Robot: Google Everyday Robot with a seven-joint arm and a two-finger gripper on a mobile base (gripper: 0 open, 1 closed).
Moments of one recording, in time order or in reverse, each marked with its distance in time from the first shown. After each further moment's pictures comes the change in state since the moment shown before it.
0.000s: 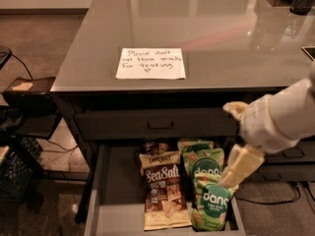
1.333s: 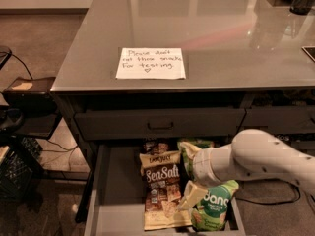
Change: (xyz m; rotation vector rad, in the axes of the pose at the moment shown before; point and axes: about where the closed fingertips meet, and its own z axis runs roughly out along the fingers) arm 0.016 0.028 0.203 -0.040 -0.176 -0.133
